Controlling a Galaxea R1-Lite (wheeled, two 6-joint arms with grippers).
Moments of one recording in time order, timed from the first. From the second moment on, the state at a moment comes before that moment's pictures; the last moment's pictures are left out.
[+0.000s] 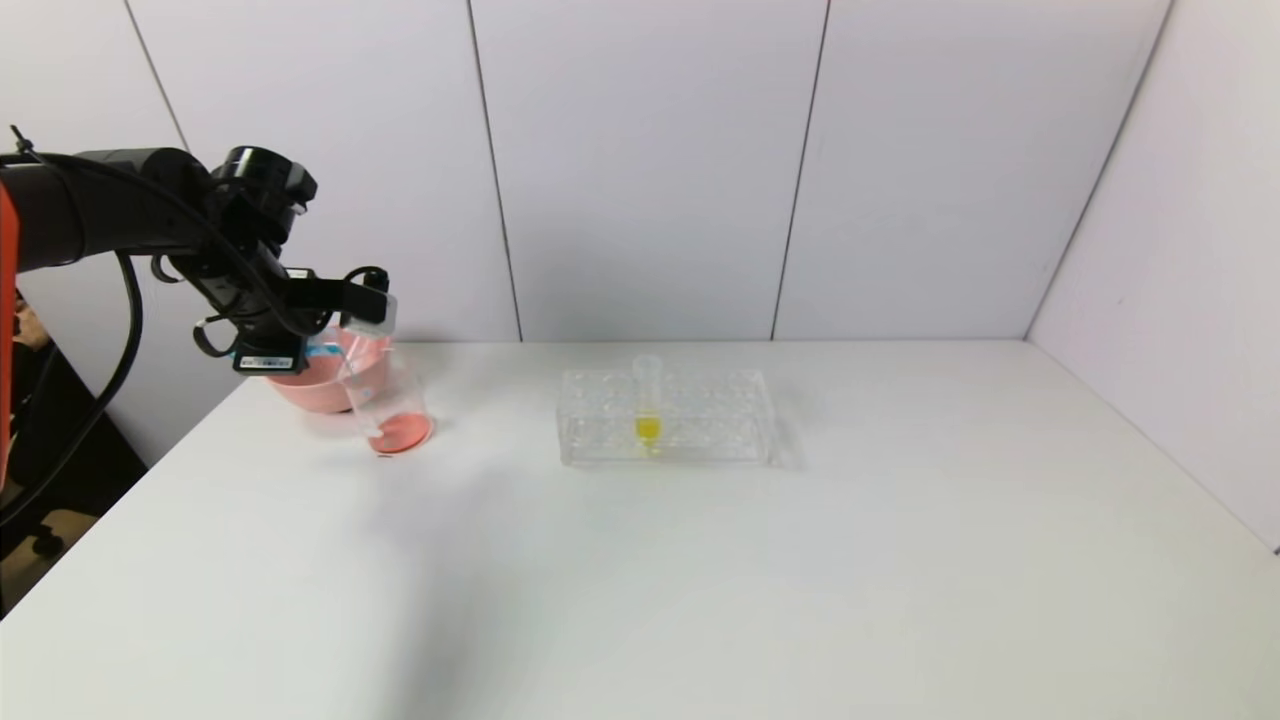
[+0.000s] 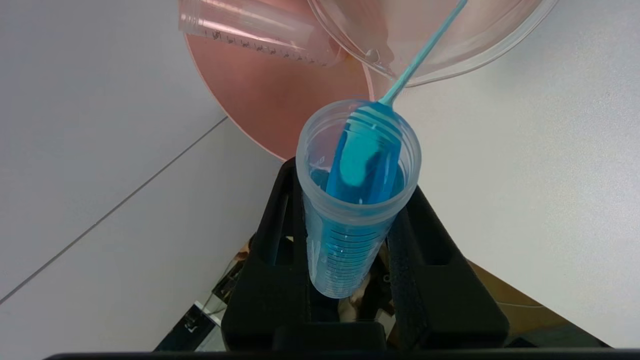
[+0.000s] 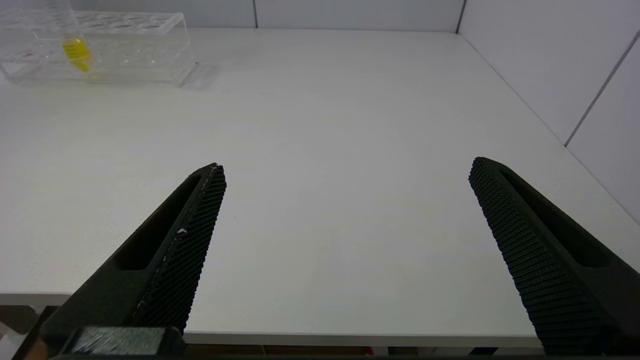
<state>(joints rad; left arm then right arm) 0.02 2.15 -2.02 0.76 0.23 1.46 0.00 0.00 0.00 0.00 0.00 -0.01</state>
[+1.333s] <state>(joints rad) -0.01 2.15 -2.03 0.75 0.31 1.47 0.00 0.00 0.00 0.00 0.00 -0.01</state>
